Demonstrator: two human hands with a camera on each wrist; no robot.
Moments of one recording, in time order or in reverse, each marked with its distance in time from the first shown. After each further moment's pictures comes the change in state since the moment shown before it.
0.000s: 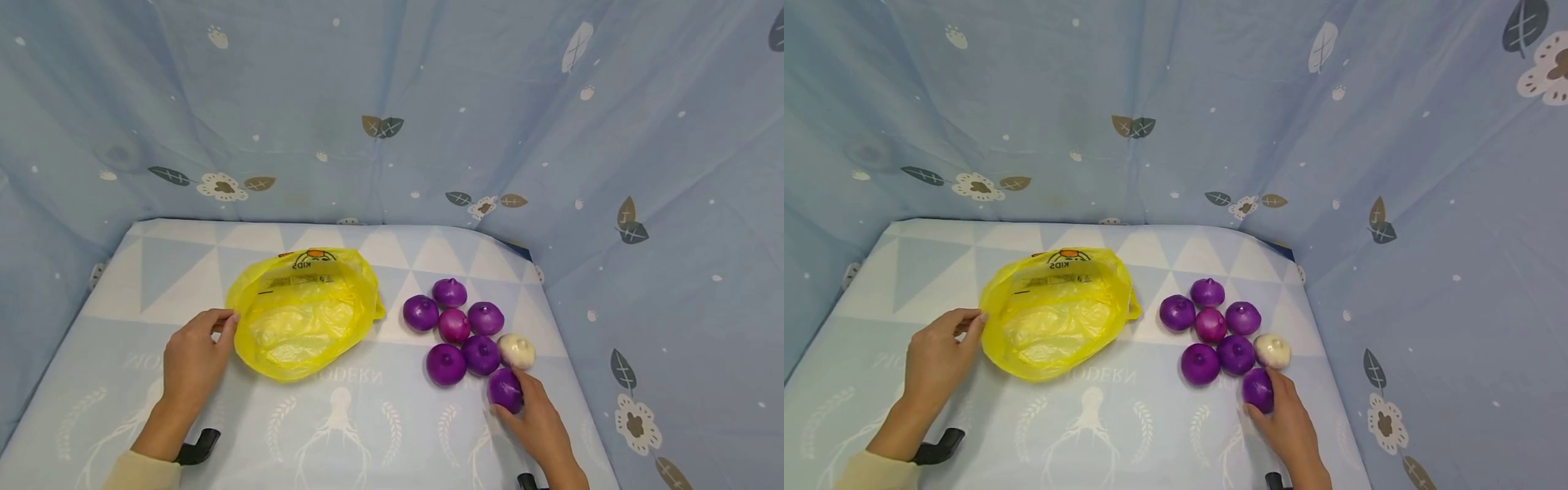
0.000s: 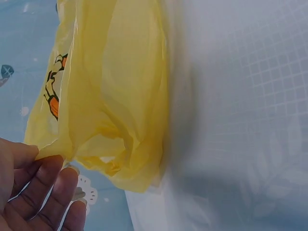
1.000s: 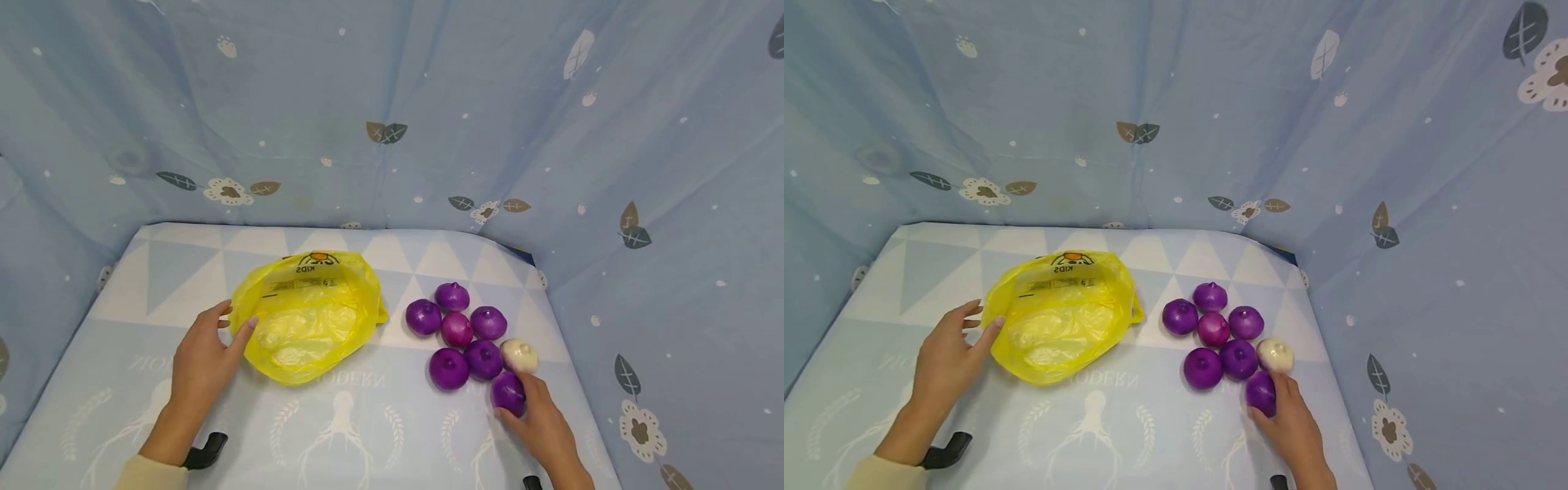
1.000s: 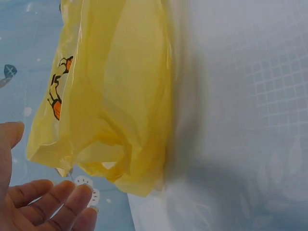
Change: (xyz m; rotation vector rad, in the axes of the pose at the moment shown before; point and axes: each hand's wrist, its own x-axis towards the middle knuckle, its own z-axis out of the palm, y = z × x) left_hand -0.002 0.008 -0.002 0.041 -0.146 -0.165; right_hand 0.003 -0.003 -0.006 -0.050 -0.043 0.014
